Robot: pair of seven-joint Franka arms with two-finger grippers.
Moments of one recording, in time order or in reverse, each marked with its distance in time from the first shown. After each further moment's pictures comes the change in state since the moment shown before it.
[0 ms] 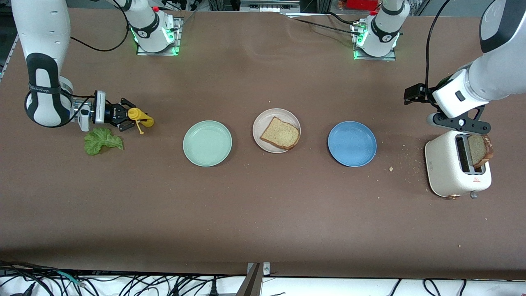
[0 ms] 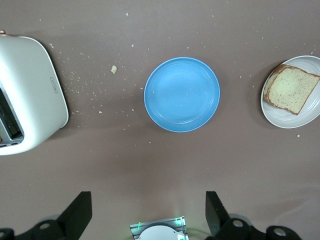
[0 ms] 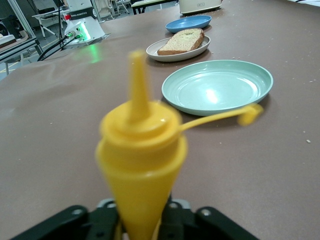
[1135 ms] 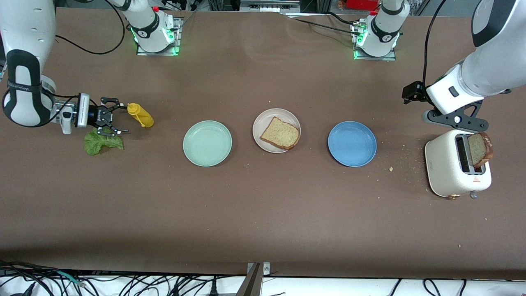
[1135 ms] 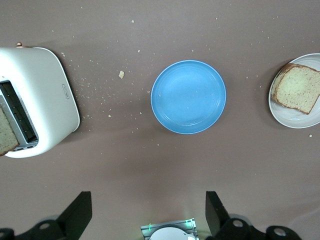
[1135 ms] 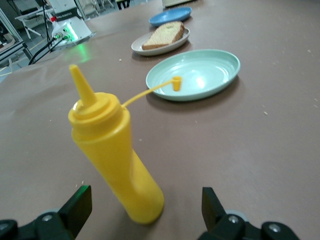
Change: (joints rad) left arm -0.035 0.000 0.005 0.013 0.049 -0.004 0.000; right arm -0.102 0.000 -0.010 0.126 -0.097 -0.019 0.158
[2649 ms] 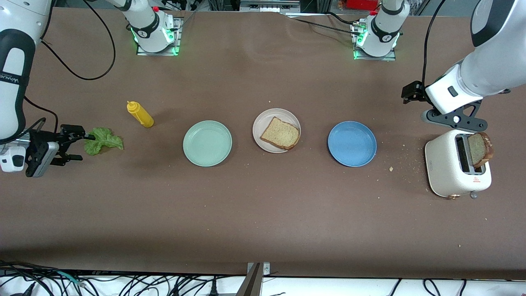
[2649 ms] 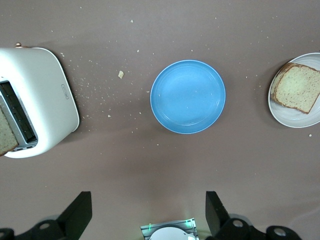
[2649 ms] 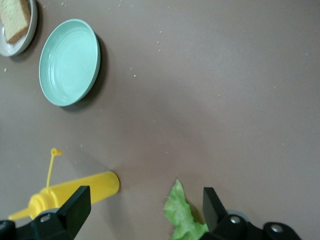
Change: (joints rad) left arm -0.002 0.000 -0.001 0.000 0.000 -0.001 0.000; right arm 0.099 -0.003 -0.024 0.495 -0.334 0.094 1.193
